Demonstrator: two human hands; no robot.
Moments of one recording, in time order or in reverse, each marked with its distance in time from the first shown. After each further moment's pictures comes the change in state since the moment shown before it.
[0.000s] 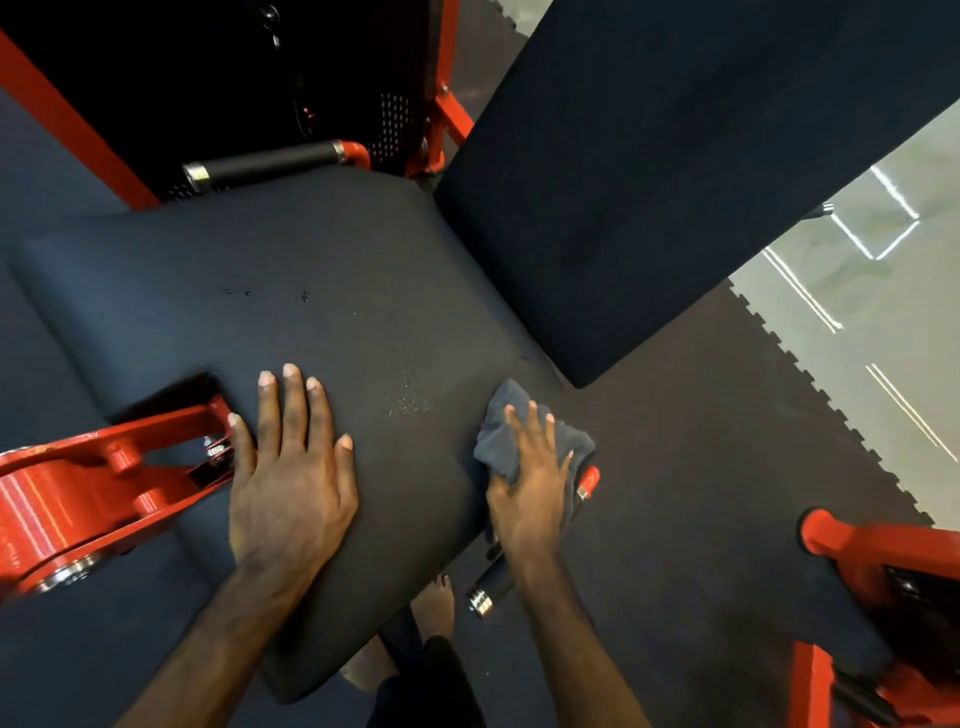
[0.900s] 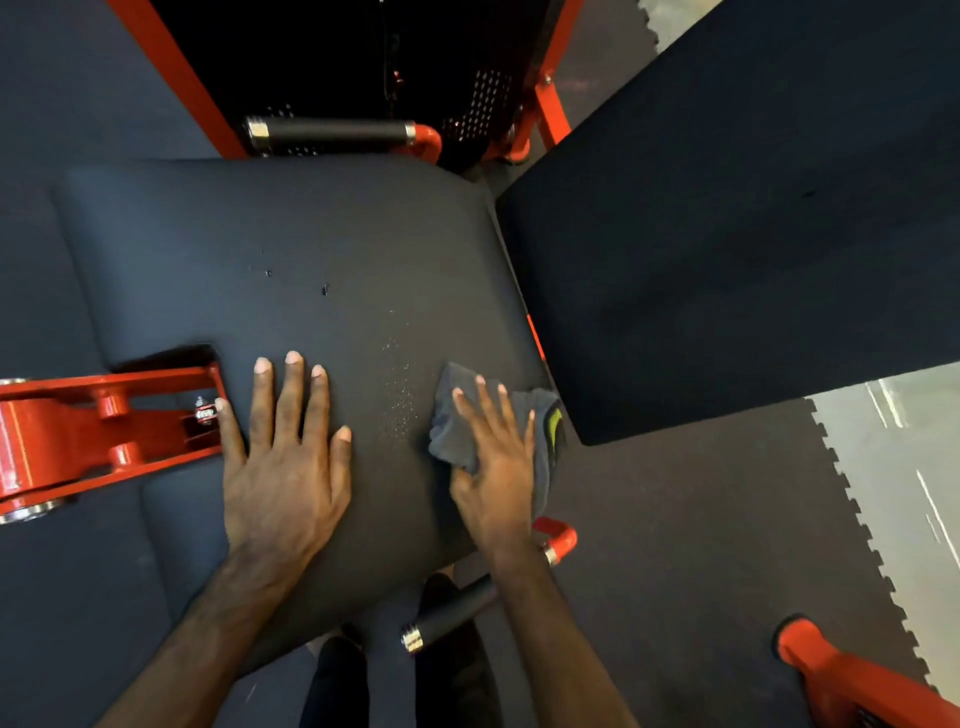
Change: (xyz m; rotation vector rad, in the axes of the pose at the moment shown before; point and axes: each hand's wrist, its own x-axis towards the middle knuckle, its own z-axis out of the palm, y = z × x) left_hand 0.016 0.039 0.000 -0.016 0.037 -0.259; right_hand 0.090 -0.013 0.000 0.013 -0.241 -0.513
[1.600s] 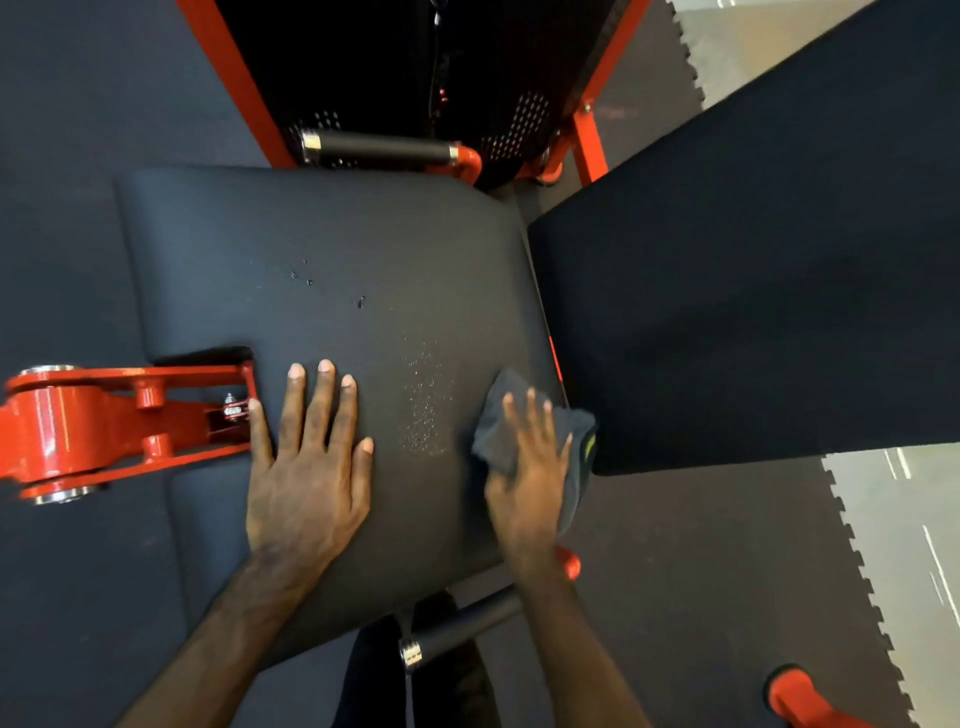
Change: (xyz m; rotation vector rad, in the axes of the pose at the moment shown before) left_hand 0.000 0.002 -0.005 0.020 -0.021 -0.024; right_hand 0.016 0.007 -0.009 -0.061 0.013 0.141
